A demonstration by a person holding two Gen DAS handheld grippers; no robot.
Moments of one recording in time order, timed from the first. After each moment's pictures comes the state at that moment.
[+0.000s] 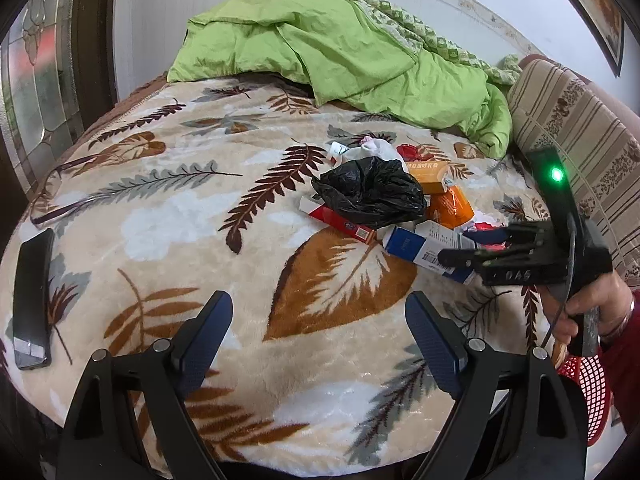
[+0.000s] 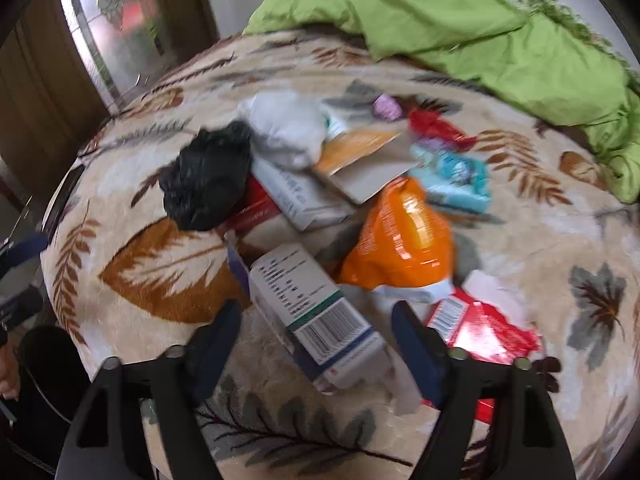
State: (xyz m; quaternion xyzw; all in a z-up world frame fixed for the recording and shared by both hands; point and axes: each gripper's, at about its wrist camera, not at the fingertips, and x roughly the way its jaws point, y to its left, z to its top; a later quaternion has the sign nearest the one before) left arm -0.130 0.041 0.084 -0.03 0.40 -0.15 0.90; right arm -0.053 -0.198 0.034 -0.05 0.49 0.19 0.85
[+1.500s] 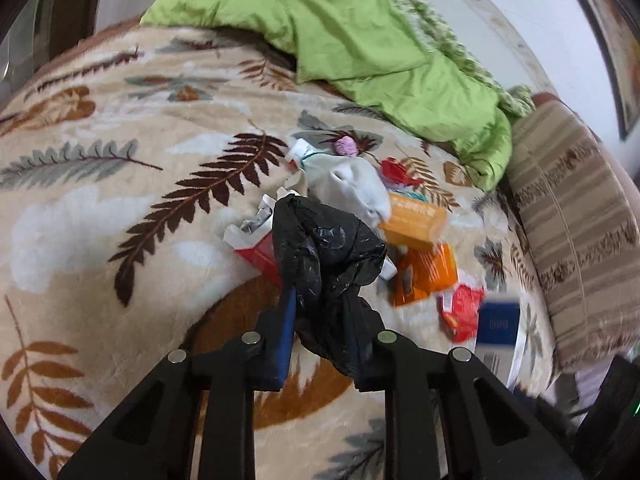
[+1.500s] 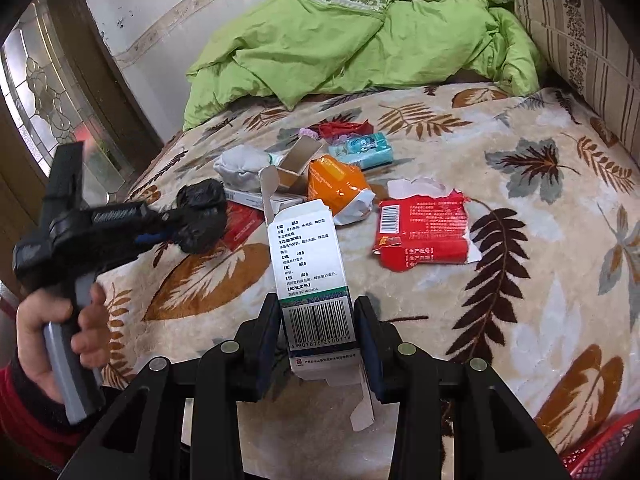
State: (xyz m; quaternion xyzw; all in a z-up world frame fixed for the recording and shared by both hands) left arm -0.037 -0.004 0.063 -0.13 0.45 -0.19 0.86; right arm -0.168 -0.238 0.054 0.14 0.39 0.06 0.91
